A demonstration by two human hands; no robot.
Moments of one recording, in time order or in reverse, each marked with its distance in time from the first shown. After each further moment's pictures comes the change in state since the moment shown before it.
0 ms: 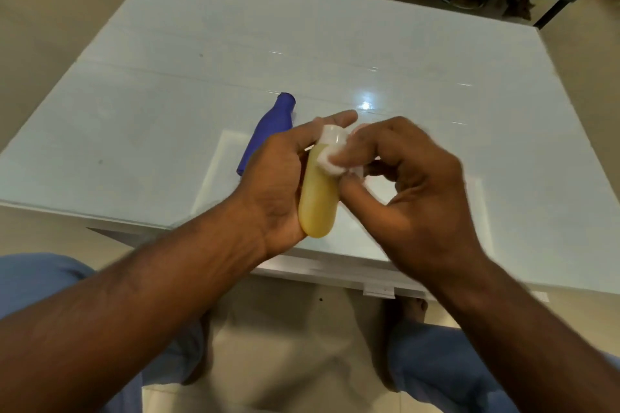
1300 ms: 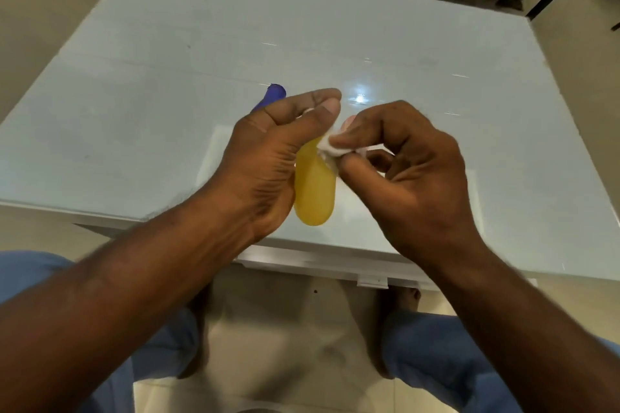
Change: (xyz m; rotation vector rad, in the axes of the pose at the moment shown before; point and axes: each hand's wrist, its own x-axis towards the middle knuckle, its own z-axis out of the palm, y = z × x) left_hand 0.008 0.002 -0.003 0.195 0.081 0.264; right_hand 0.000 0.002 -0.001 0.138 0.048 0.103
